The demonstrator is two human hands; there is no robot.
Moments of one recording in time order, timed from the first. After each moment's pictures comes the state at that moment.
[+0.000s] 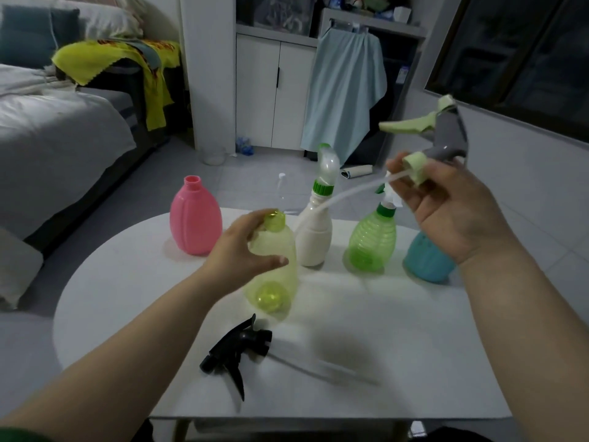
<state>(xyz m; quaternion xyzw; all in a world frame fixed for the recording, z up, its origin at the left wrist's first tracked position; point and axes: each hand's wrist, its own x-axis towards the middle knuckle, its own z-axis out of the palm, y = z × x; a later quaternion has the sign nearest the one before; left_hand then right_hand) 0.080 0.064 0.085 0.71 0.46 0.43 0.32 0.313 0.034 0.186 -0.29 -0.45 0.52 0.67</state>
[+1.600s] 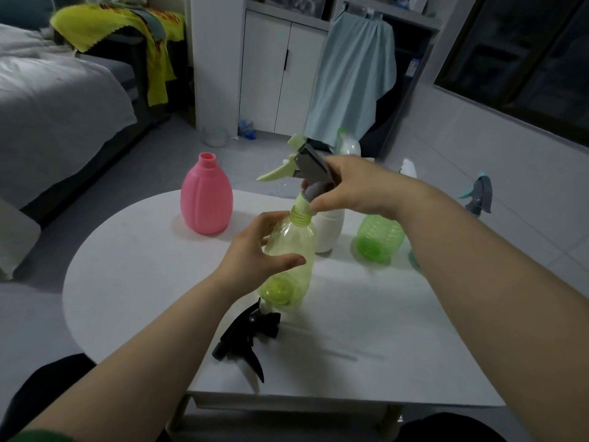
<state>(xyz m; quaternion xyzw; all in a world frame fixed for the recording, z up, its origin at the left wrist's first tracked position) 0.074 0.054 0.055 0.68 0.41 0.47 0.38 0.220 0.061 0.190 -0.53 -0.77 0.30 0.17</state>
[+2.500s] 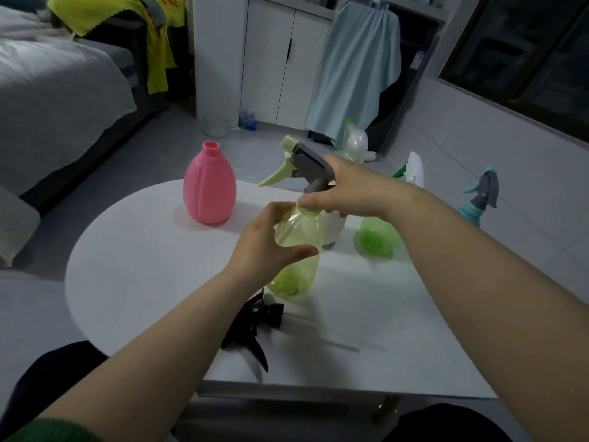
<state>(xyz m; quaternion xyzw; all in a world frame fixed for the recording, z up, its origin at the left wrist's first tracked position) 0.084 0.048 0.058 0.66 0.47 0.47 0.34 0.210 0.062 0.175 -0.58 -0.76 0.26 0.12</state>
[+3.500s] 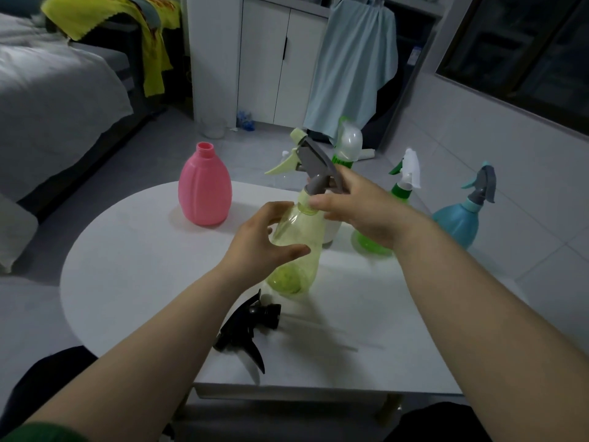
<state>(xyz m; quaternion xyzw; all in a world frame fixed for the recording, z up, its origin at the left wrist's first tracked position) 0.082 0.049 0.064 0.68 0.44 0.46 0.36 0.231 0.056 0.147 -0.48 -0.70 0.43 0.30</state>
